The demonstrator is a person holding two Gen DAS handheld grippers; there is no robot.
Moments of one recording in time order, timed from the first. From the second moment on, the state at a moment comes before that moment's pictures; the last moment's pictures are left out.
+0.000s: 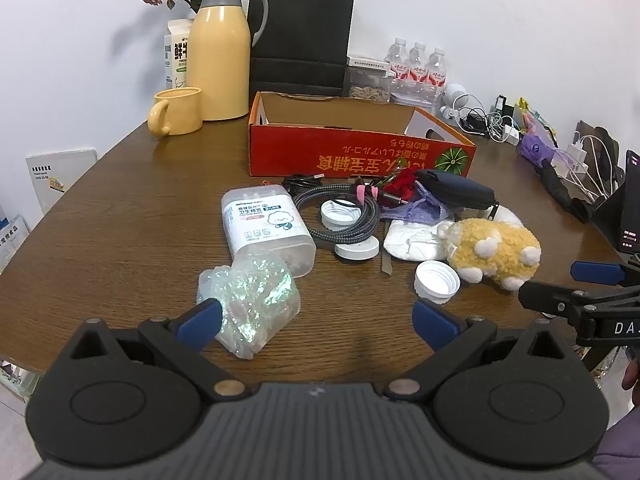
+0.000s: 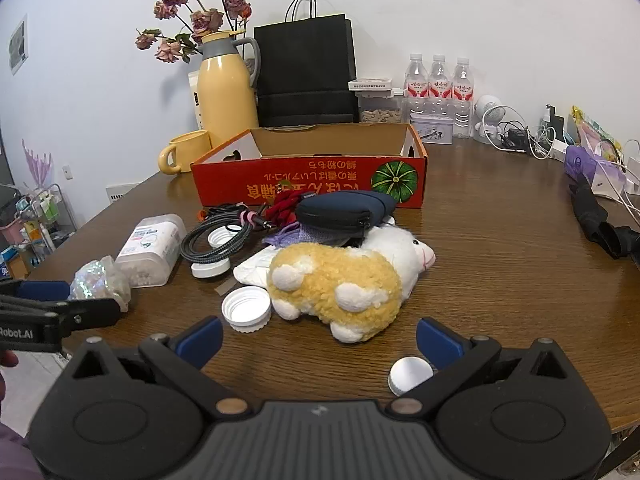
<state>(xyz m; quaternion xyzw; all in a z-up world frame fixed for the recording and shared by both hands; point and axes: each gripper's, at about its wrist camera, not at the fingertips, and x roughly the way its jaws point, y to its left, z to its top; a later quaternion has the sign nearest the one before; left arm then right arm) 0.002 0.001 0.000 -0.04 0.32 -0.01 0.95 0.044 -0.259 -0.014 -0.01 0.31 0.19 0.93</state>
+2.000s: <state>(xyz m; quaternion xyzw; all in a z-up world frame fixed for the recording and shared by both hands) 0.004 0.000 -0.007 -0.04 0.32 -0.01 0.95 0.046 -0.258 -0.018 -0.01 0.31 0.20 0.93</state>
